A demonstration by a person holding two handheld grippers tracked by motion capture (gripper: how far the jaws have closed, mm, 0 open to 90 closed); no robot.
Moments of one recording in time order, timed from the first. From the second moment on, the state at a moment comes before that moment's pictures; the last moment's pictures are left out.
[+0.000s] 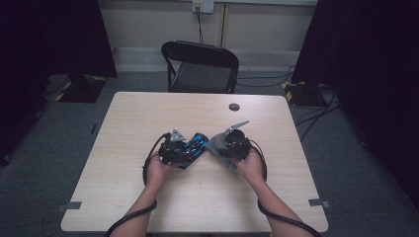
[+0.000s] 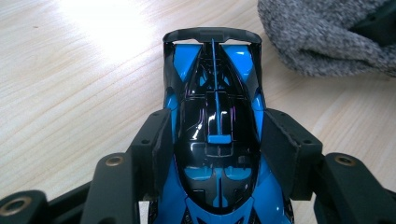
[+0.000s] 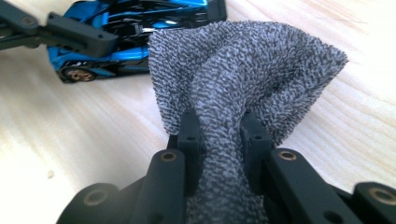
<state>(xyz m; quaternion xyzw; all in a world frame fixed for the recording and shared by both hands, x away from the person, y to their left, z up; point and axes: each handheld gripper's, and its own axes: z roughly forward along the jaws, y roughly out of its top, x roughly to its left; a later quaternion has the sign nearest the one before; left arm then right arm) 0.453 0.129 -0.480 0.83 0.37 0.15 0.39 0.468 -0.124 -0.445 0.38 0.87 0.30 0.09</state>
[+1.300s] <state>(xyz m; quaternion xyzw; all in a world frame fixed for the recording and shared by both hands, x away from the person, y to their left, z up) 0.453 0.129 -0.479 0.83 0.37 0.15 0.39 0.474 -0.115 -0.471 0.40 0.87 0.27 0.10</state>
